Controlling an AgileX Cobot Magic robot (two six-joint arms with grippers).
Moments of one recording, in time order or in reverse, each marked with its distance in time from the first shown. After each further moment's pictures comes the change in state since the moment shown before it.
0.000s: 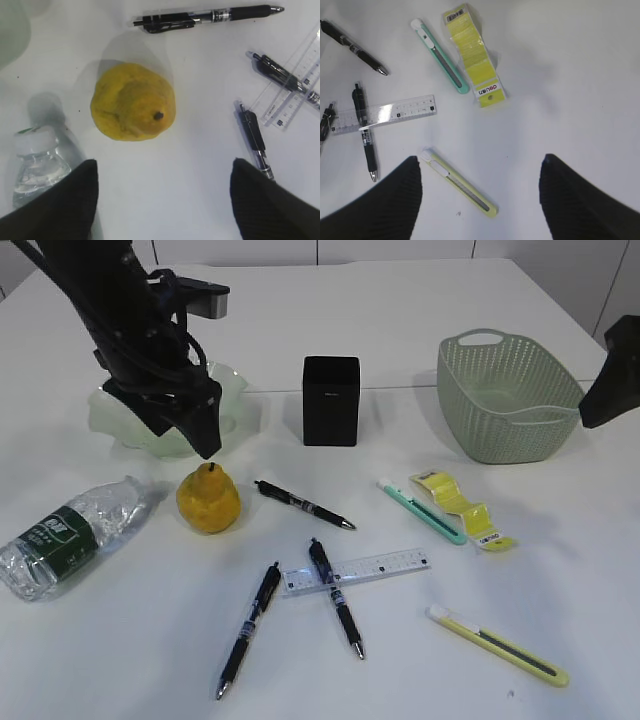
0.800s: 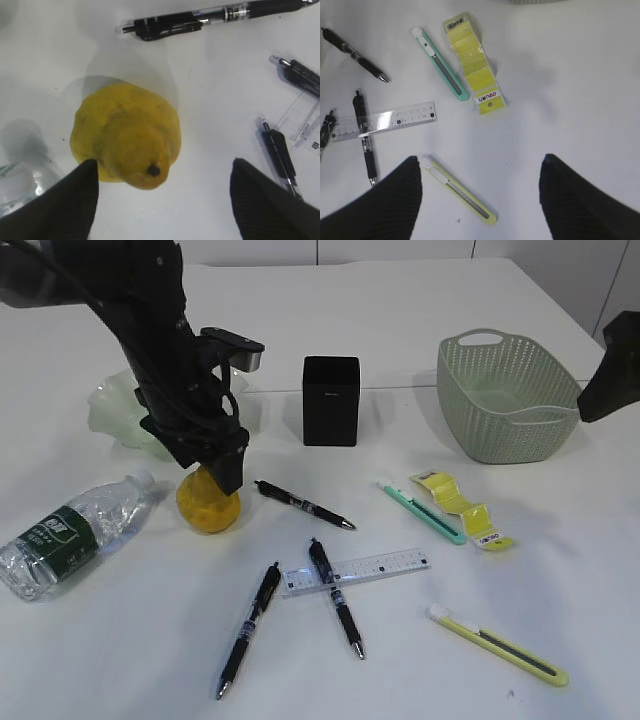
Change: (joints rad) left arm -0.045 0.124 0.000 0.051 -0.087 0.000; right arm 0.000 0.002 0.000 0.000 -0.023 -0.002
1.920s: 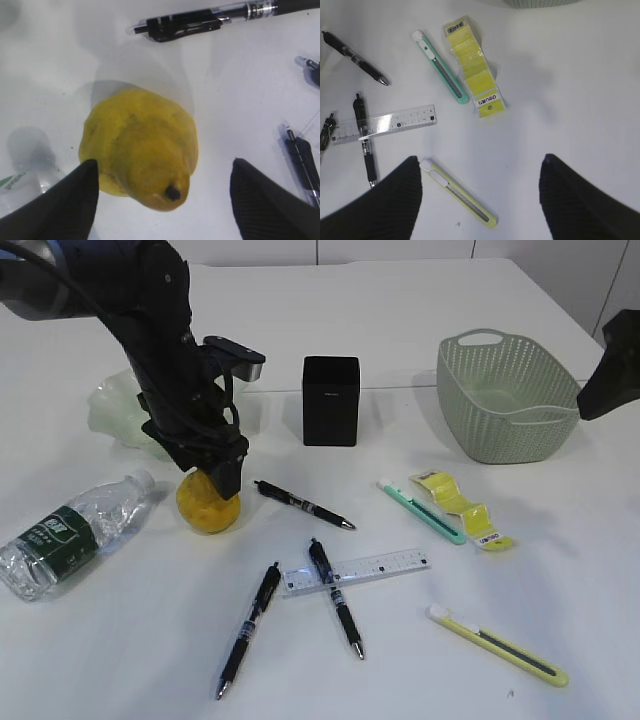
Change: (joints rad) left arm 0.000 0.034 0.000 0.035 -0.031 0.000; right arm 0.000 0.000 0.000 0.000 -0.010 0.000
